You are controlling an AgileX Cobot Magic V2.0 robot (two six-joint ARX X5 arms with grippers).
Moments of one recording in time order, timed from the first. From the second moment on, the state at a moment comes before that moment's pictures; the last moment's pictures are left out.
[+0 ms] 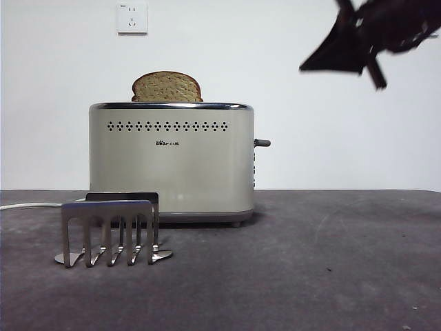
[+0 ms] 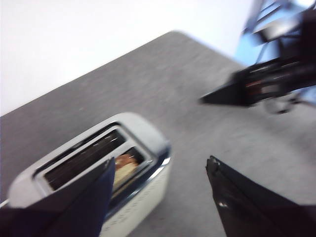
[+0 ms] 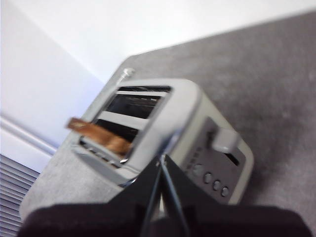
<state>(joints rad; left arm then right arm) -0.43 1.38 1.88 -0.95 0.31 0.10 0.12 1.59 1.18 0.04 -0.78 0.36</state>
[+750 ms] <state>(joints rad) -0.43 1.29 1.88 -1.03 0.35 0.04 0.21 1.91 1.39 0.05 -0.72 0.39</state>
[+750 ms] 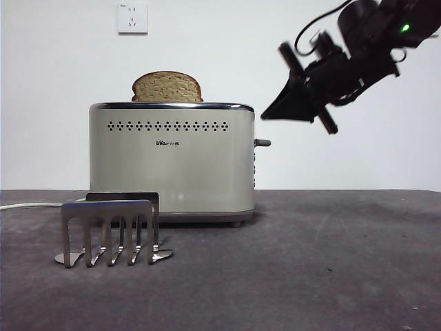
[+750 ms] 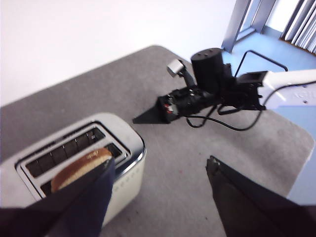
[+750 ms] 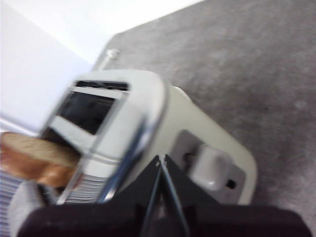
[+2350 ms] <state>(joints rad) -0.43 1.29 1.88 -1.08 0.35 0.03 0.22 2.06 1.42 -0.02 -0.62 0.23</state>
